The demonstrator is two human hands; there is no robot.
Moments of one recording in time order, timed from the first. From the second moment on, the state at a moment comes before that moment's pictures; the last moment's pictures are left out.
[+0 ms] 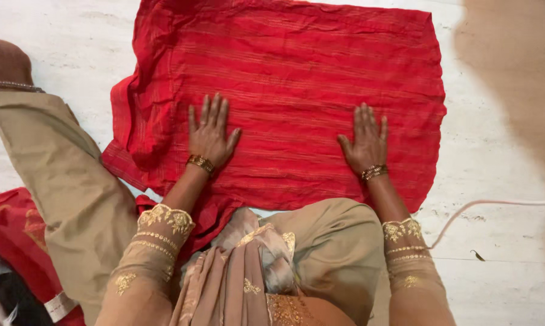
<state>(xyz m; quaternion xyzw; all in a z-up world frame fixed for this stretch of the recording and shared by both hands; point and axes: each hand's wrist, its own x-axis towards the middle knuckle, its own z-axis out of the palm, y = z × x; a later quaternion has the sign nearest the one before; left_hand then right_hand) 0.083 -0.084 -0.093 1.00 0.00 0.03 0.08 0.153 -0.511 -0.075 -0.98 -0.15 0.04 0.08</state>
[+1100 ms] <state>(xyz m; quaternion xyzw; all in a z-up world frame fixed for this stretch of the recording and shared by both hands) -0.001 -0.150 -0.066 0.99 -0.01 -0.10 0.07 0.073 -0.544 -0.092 -0.98 -0.17 -0.04 0.08</state>
